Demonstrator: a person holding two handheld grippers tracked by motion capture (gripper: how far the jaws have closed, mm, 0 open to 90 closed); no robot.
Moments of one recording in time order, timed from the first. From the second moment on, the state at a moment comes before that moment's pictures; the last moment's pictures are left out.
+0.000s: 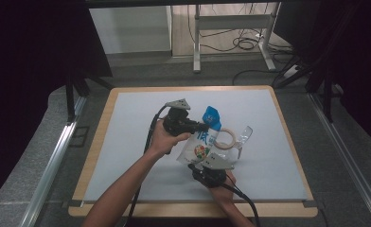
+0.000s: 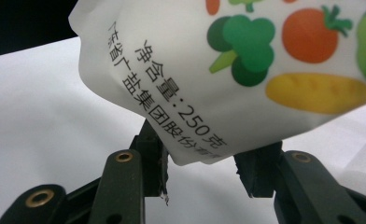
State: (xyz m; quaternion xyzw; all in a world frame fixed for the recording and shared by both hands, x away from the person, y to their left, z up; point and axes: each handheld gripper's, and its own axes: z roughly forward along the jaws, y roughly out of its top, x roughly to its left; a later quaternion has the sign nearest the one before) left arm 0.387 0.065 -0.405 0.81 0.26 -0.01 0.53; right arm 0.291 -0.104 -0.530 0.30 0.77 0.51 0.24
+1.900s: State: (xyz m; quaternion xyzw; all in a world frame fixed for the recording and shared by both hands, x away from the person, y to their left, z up) left arm 0.409 0.038 -0.398 0.84 0.23 -0.03 0.49; right arm 0.283 -0.092 -0.507 0.32 0.76 0.51 0.24
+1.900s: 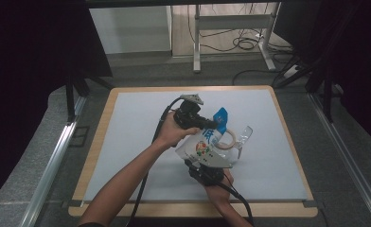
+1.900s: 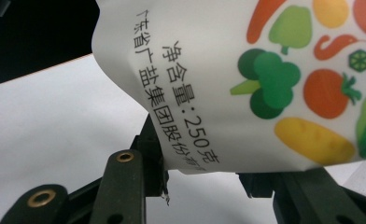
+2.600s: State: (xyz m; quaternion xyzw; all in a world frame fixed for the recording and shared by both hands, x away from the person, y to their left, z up) left arm 0.424 0.035 -0.396 0.85 0.21 -0.04 0.47; right arm 0.283 -0.096 -0.497 0.33 0.74 0.54 0.21
